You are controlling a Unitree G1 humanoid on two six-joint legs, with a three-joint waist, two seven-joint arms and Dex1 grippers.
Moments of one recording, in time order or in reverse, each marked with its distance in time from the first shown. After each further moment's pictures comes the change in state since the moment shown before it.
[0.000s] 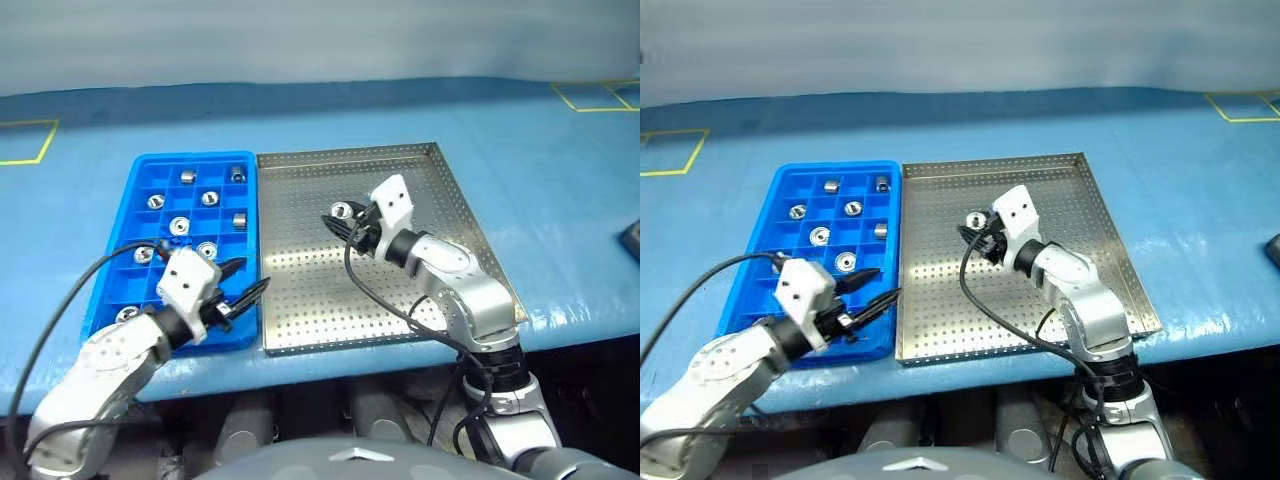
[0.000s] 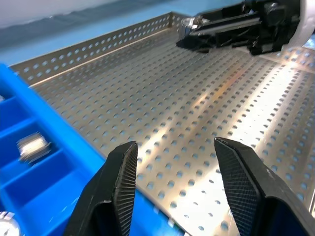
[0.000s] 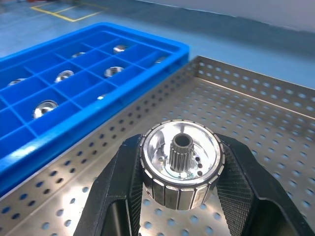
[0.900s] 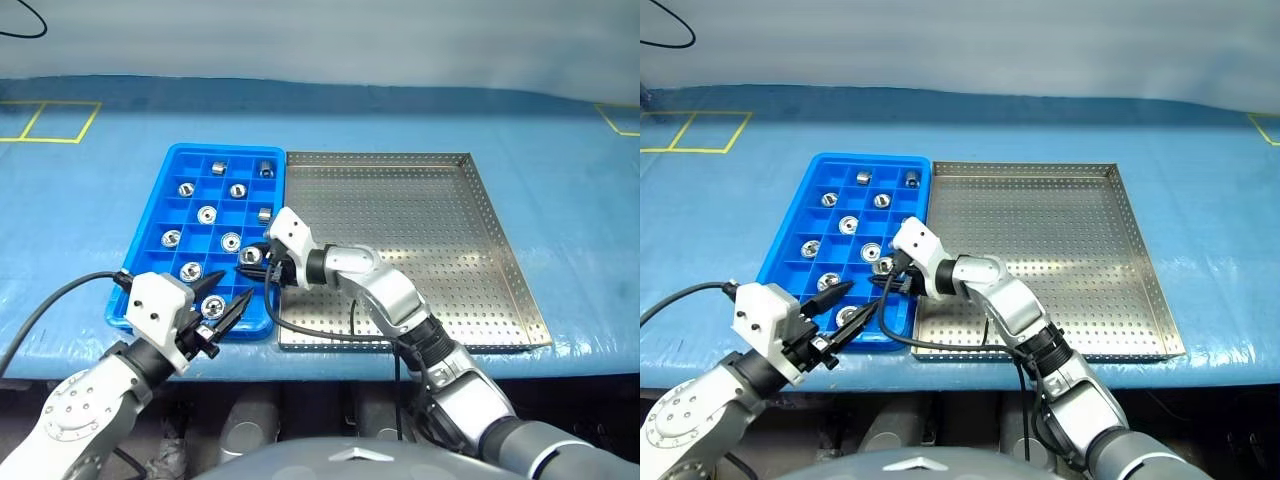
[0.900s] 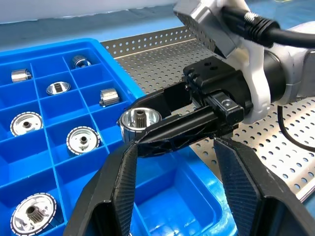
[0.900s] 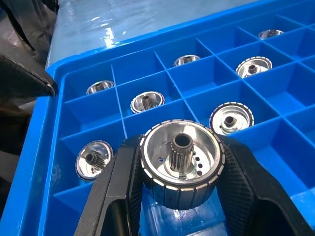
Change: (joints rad) left arm 0.152 -0.047 0.023 -0.176 -0.074 0.000 0.139; right arm -0.129 0.179 0.280 0.355 -0.041 -0.143 0.164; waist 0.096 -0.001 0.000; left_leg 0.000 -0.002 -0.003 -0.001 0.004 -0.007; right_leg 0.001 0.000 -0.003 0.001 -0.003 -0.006
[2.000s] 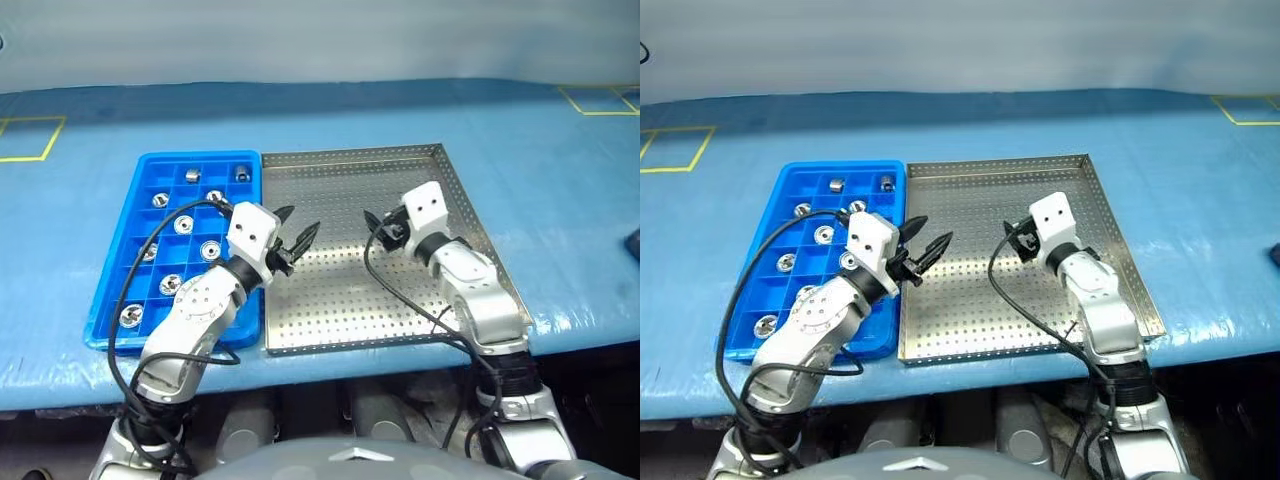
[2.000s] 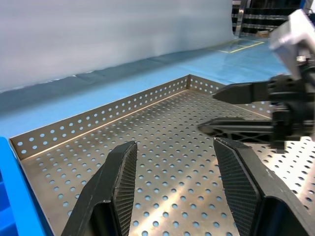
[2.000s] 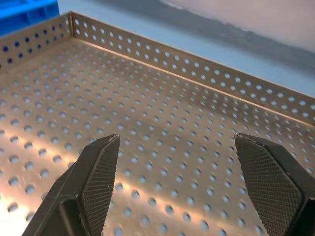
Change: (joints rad) left arm -0.594 -0.256 -0.411 0.535 0.324 -0.190 0.041; right arm 0.282 -0.290 -0.422 -0.269 -0.133 -0.039 -0.335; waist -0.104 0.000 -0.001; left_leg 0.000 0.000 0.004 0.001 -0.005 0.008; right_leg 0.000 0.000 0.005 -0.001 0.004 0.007
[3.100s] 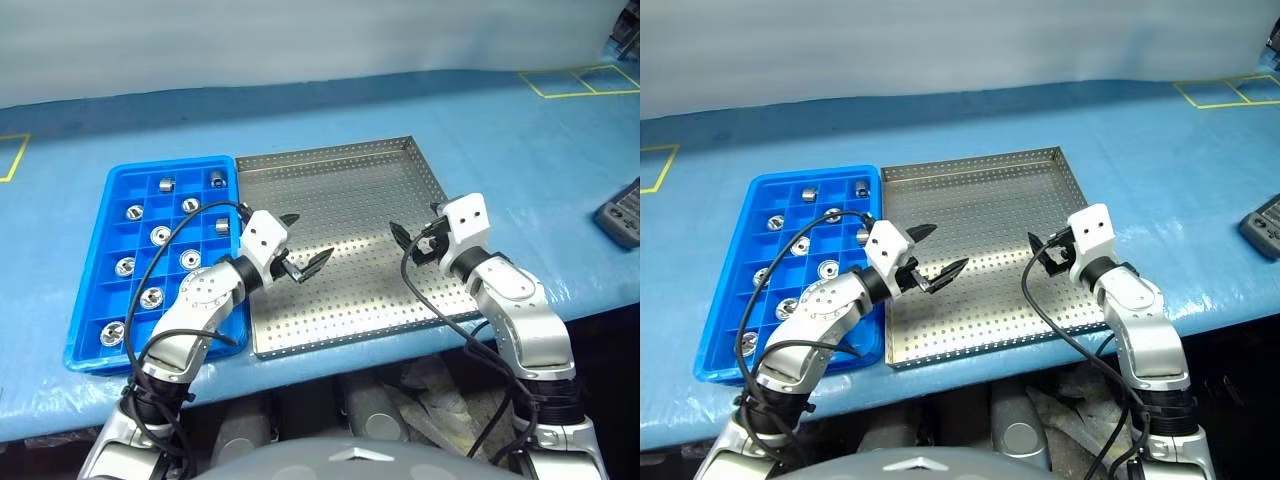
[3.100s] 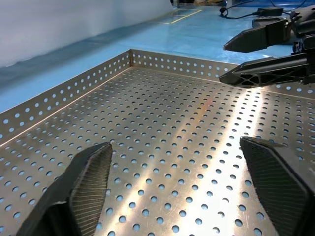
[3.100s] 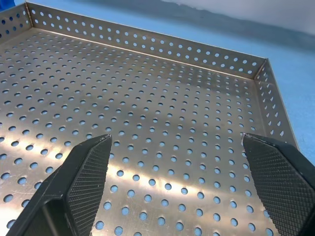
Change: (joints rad) left arm -0.062 0.048 -0.028 0.135 0.065 -0.039 -0.201; right arm 0.091 -0.041 -0.107 -0.082 0.097 0.009 0.038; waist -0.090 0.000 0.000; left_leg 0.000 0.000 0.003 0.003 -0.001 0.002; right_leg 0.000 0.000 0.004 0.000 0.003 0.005
